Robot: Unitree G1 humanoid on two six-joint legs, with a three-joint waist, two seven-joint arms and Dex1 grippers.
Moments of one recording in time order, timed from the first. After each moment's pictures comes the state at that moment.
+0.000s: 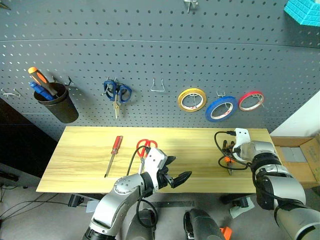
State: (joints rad) left arm -0.01 0.28 -0.27 -0.35 -0.33 0.56 -0.60; right arm -0.78 -0.35 -0.18 0.98 0.07 0.75 0.19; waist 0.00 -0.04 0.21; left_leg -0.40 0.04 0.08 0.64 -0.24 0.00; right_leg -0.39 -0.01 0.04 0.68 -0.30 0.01
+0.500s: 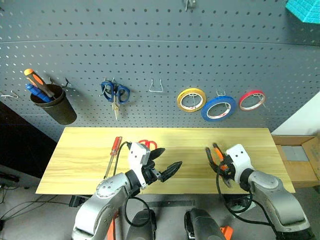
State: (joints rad) left arm 0.08 0.32 -0.08 -0.53 -0.48 0.58 -0.58; right arm 0.01 -0.42 0.05 -0.52 0.15 0.69 0.45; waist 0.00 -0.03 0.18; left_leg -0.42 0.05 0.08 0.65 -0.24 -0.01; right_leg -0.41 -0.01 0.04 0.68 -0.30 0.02
